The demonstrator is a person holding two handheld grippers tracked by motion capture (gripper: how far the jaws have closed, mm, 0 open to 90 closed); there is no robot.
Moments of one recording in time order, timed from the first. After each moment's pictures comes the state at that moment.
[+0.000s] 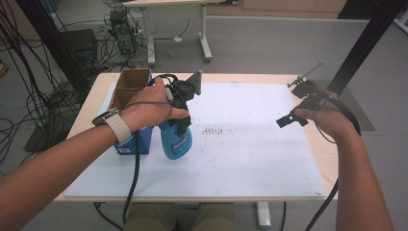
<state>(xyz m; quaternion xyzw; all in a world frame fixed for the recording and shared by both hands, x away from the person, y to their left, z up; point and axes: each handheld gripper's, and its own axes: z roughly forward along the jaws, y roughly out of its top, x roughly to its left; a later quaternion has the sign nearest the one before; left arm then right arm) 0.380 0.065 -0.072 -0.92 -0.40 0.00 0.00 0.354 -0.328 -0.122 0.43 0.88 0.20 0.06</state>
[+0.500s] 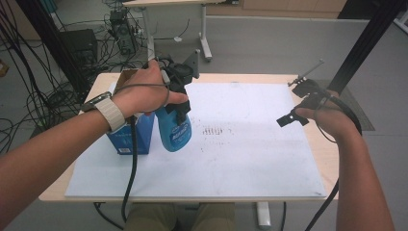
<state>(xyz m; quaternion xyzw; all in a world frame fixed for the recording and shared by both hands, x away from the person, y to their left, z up) 0.376 0.067 -0.027 -0.91 -0.42 0.00 0.00 0.352 -0.326 -0.118 0.43 0.88 0.20 0.06</state>
